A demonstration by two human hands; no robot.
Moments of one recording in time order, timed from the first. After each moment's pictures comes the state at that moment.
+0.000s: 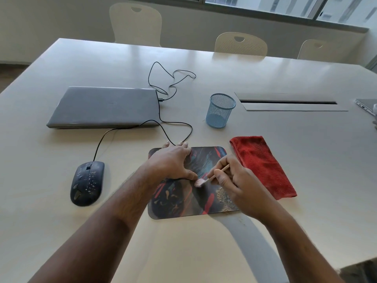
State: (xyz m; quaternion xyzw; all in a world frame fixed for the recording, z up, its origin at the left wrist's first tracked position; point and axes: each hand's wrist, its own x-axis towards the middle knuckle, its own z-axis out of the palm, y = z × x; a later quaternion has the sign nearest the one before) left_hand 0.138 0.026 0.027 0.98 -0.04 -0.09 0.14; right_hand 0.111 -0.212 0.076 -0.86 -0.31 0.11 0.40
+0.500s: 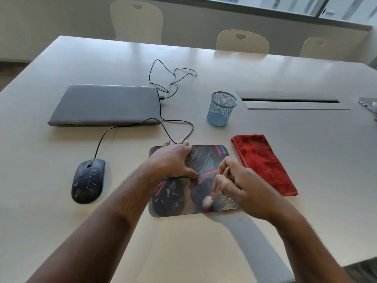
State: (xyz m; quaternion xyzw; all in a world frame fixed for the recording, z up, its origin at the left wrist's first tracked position) left_hand 0.140 0.026 0.023 0.99 -0.04 -0.09 0.13; right_hand 0.110 -0.218 0.082 -0.86 -0.34 0.15 0.35
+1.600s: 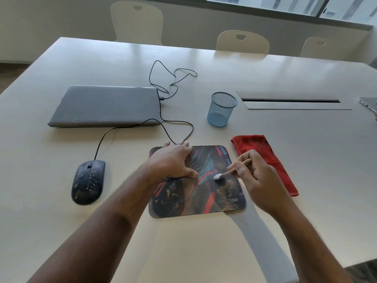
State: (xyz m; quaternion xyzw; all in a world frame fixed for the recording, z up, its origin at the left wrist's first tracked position) left_hand 0.143 0.028 0.021 0.98 -0.05 -0.09 0.14; right_hand 0.121 -0.234 0.075 -0.87 -0.21 0.03 0.44
